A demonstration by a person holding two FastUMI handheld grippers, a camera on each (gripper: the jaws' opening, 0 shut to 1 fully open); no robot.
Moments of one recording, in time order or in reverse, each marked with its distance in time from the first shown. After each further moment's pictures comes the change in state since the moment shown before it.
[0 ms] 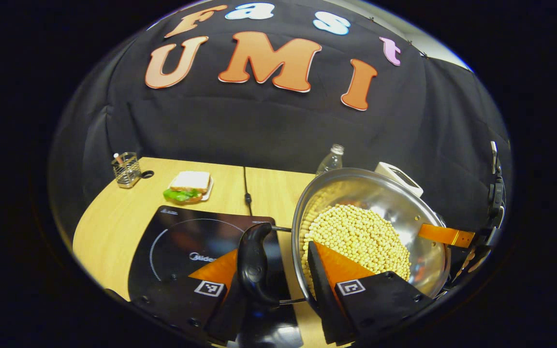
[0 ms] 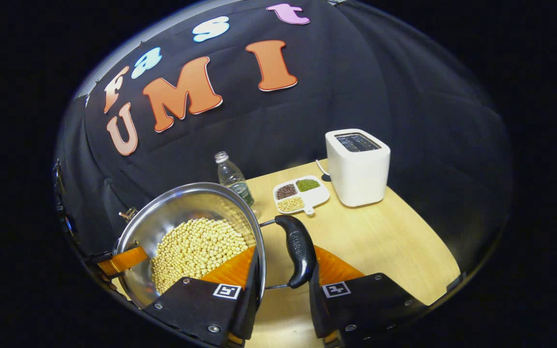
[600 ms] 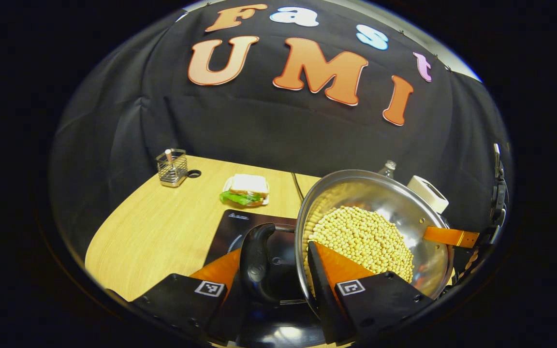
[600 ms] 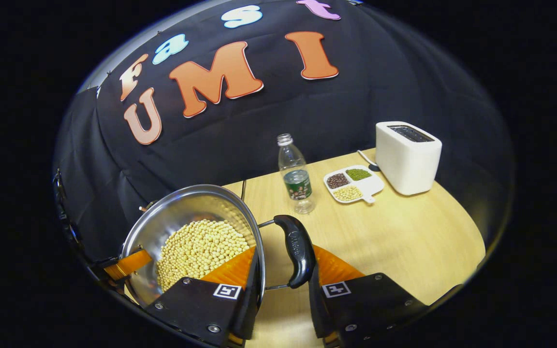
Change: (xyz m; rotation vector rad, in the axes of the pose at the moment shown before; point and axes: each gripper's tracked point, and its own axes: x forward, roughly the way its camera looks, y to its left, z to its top) left arm -0.026 0.138 0.010 -0.061 -0.022 0.119; right arm 0.021 0.124 -0.031 -0.023 0.052 0.083
